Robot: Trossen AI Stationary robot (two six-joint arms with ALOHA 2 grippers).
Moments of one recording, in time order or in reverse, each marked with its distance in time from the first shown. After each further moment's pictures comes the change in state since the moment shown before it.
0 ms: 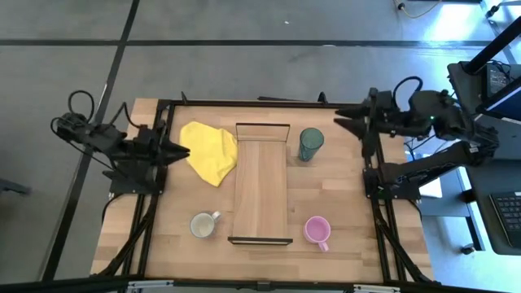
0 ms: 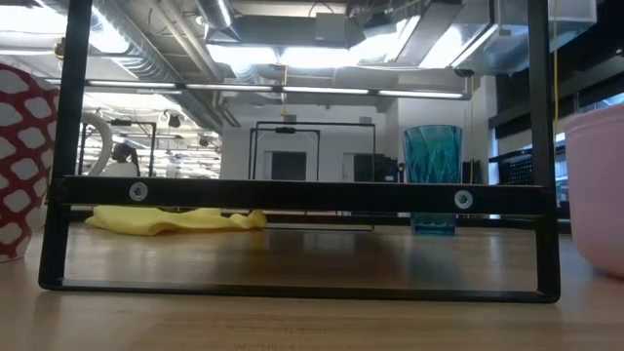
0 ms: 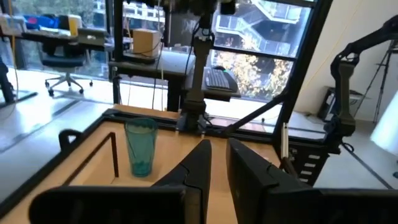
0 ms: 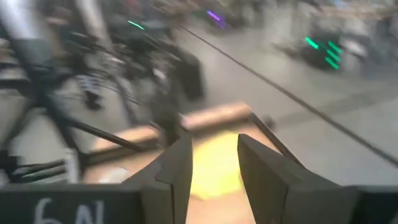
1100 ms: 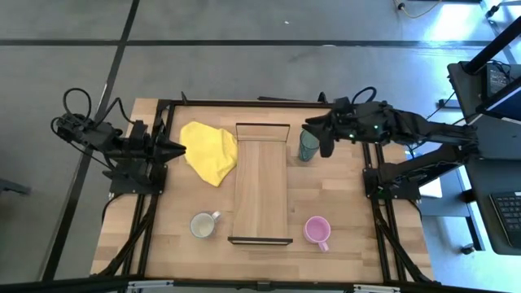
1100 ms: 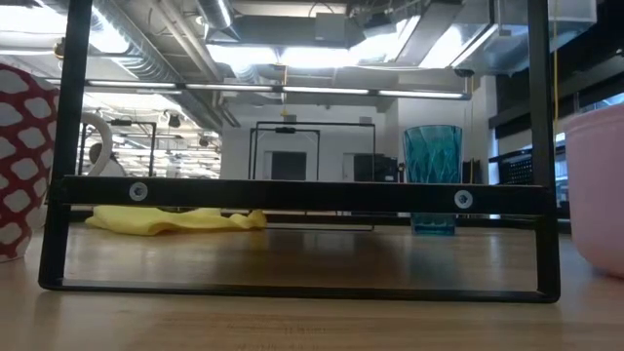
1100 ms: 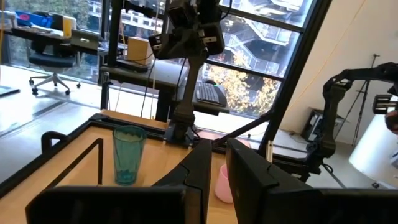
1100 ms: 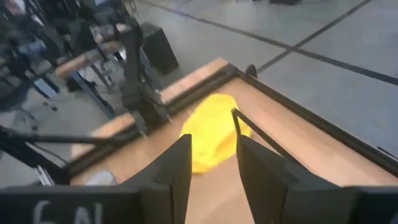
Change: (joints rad) left arm -0.001 -0.033 0.001 0.037 0.013 -0.064; right arm -0.020 0.195 -0.081 0.125 0.060 0.286
